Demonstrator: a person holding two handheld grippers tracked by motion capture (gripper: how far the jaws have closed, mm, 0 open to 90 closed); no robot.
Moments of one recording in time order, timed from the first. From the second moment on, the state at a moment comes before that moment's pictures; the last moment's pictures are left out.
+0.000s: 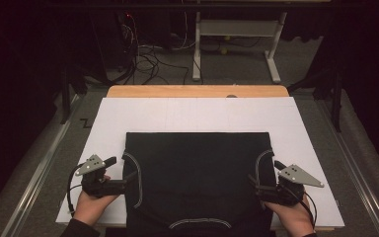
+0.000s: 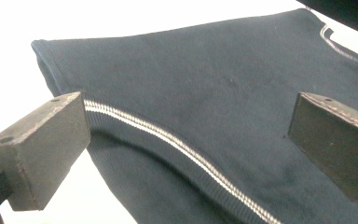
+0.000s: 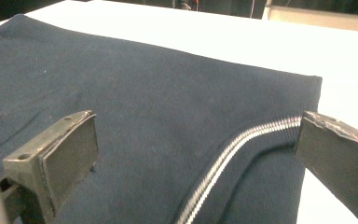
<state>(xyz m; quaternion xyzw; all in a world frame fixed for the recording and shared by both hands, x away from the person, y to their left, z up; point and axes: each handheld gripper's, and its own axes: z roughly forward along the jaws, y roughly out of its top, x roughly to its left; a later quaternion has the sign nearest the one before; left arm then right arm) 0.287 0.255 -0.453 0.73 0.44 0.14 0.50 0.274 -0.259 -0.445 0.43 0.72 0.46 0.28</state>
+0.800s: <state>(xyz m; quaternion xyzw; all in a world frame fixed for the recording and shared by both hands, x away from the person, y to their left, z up) 0.333 0.249 -0.430 0.73 0.43 0.15 0.51 0.291 -0.167 -0.435 0.36 0.76 0.47 0.26</state>
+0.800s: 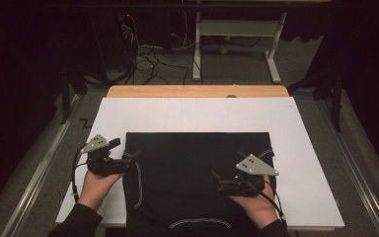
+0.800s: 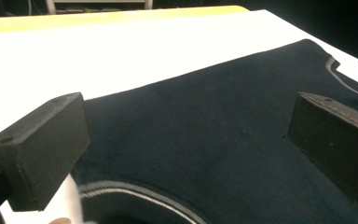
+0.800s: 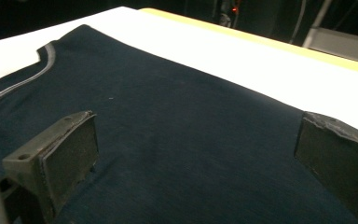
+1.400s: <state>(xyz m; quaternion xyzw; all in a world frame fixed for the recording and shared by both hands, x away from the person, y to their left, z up) 0.382 0.259 -0.418 0.71 0.45 0.14 0.53 0.284 -0.095 -0.440 0.32 0.79 0.48 0.22</state>
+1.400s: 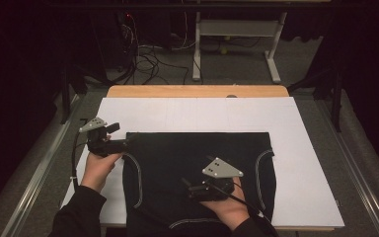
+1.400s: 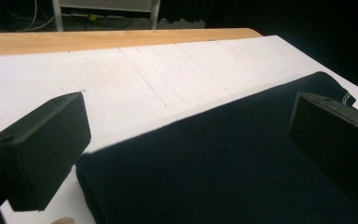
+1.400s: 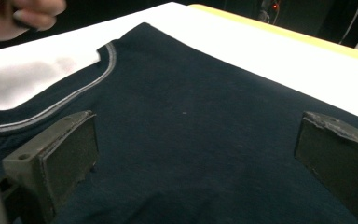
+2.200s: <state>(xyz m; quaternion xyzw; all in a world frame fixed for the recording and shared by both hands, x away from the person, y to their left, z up) 0.406 0.277 -0.445 0.72 0.48 0.14 0.48 0.258 -0.038 -0.448 0.28 0.81 0.48 0.18</state>
